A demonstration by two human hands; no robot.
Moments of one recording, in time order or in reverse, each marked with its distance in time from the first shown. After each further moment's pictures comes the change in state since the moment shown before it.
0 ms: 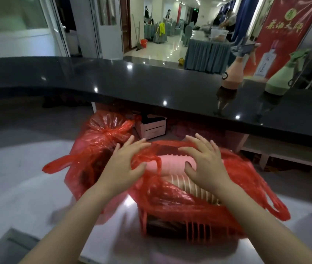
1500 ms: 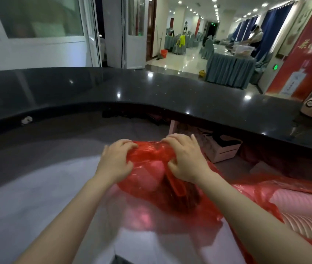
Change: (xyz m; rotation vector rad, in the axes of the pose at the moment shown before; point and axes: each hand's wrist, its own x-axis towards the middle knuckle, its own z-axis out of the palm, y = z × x) left_hand 0.007 -0.262 -0.209 0.361 0.123 -0.172; right_hand 0.180 -0.269 0.130 0.013 -0.001 -0.217
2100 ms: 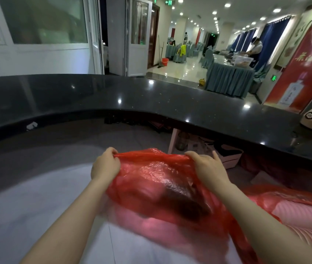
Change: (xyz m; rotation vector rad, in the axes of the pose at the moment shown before) left_hand 0.022 -0.041 0.017 -0.157 0.104 -0.511; right_hand -0.014 0.056 0.003 -0.220 -0.143 0.193
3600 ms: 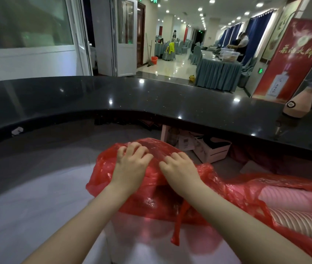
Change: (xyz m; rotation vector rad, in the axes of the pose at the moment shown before) left_hand -0.070 0.068 0.010 0.395 0.320 1.051; right_hand -0.027 -0.075 -0.031 -0.244 0.173 -0.339
